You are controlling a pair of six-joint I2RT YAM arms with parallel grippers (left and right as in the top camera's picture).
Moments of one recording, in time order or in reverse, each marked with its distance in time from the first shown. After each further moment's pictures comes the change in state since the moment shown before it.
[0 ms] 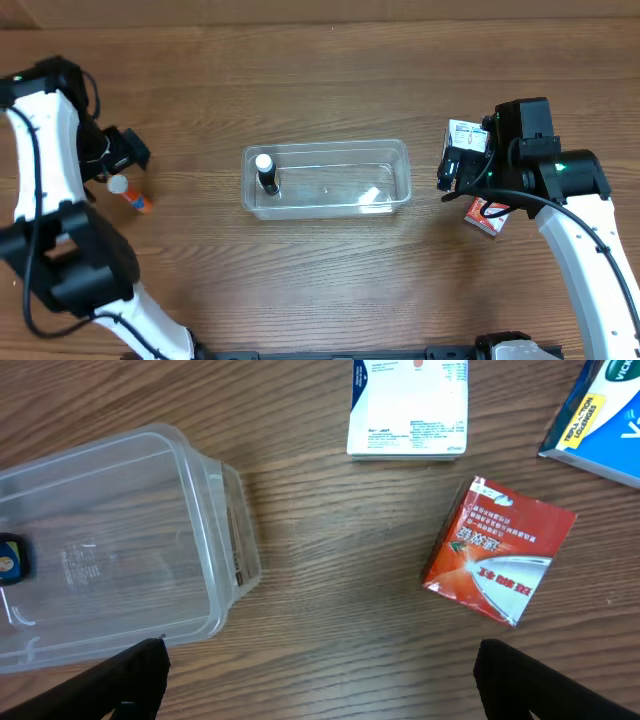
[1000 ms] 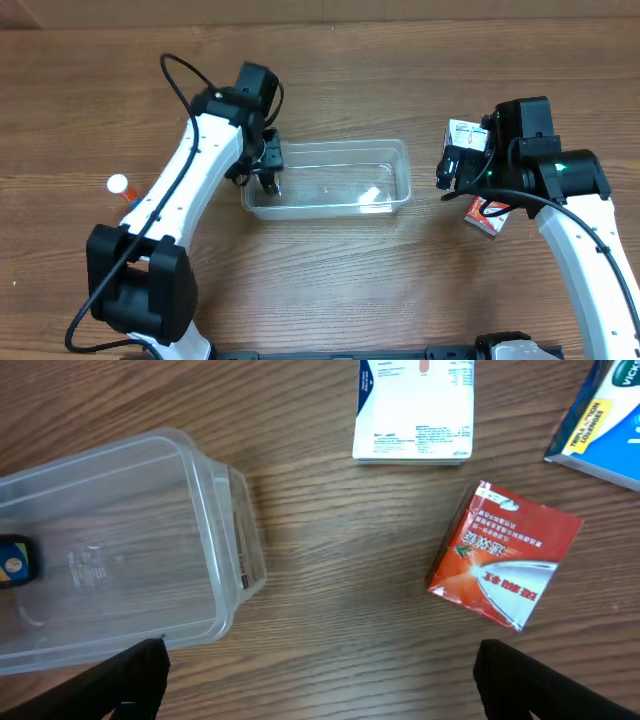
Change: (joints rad) left arm -0.668 -0.184 -0.262 0.345 0.027 -0.108; right arm 0.000 0.000 0.000 0.010 -0.008 0.000
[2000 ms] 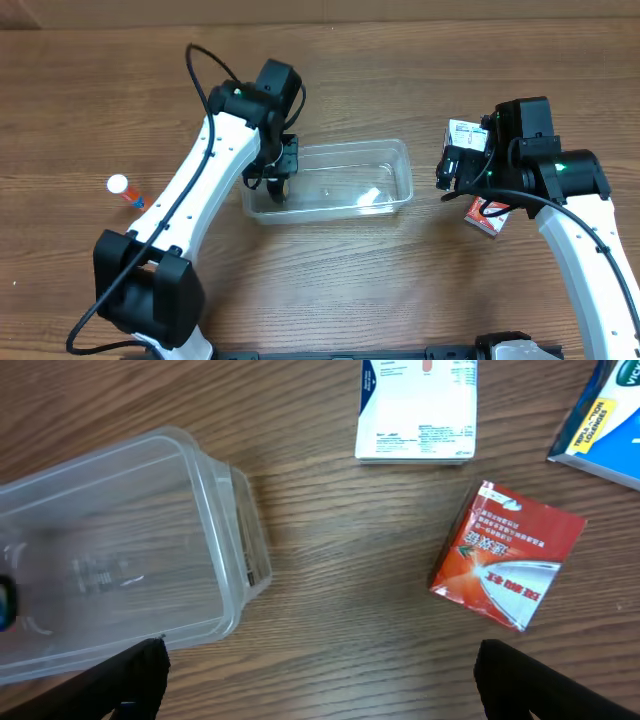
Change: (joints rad) left arm -0.082 0.000 0.054 -0.087 0.023 0.069; right arm 0.000 0.000 0.000 0.003 -0.004 0.000
